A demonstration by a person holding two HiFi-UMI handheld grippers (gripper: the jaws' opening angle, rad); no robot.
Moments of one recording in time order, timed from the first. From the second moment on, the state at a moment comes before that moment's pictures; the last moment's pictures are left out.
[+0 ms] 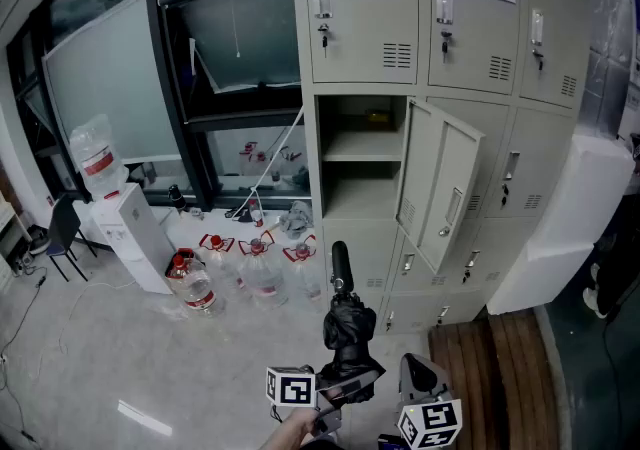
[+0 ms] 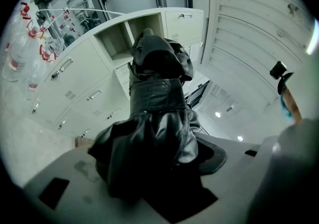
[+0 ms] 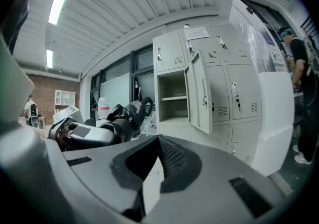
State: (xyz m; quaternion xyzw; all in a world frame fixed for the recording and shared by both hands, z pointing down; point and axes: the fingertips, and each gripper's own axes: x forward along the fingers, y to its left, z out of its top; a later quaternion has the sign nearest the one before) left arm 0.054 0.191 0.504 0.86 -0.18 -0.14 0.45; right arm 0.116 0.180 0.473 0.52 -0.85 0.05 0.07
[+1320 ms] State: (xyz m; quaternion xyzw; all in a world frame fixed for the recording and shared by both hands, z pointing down) left arm 0.060 0.136 0.527 0.85 -0.18 -0.11 0.47; right arm 0.101 0.109 0.490 0.49 -0.86 0.08 0.07
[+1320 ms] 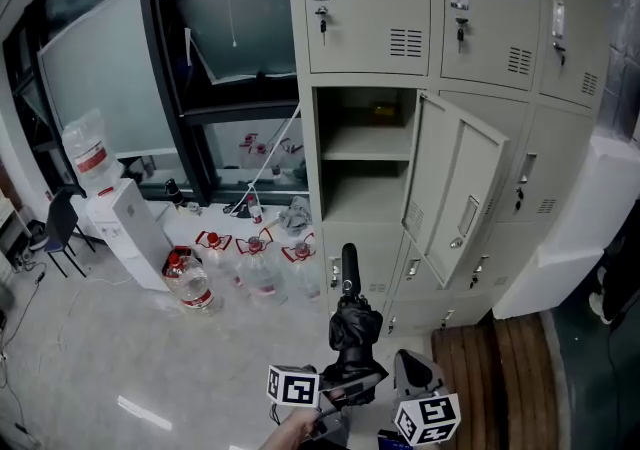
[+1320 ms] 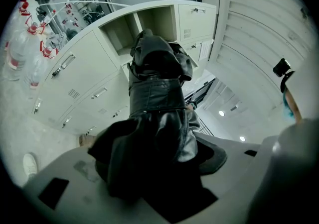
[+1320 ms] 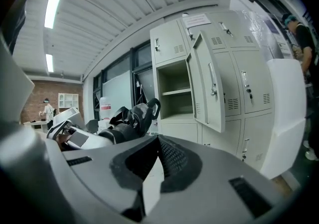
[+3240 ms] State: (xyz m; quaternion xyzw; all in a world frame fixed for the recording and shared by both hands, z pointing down) left arm 0.044 -0.208 0.531 0.83 -0.11 -0.12 0.54; right arm 0.070 -0.219 0.497 0.53 -0.84 0.09 0.09
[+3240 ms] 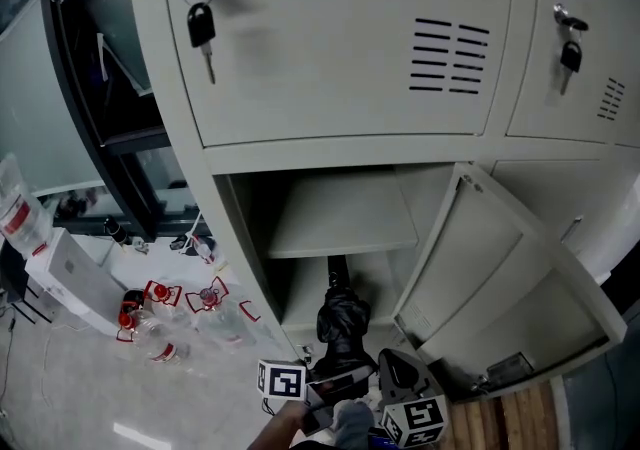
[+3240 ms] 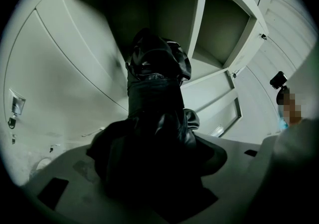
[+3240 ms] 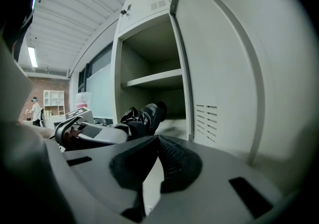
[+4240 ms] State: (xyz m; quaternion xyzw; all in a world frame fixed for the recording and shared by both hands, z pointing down) left arm 0.056 -0.249 0.543 0.79 -0.10 -0.13 0.59; right arm 0.072 -0.249 0.508 0.52 -0.84 0.10 0.10
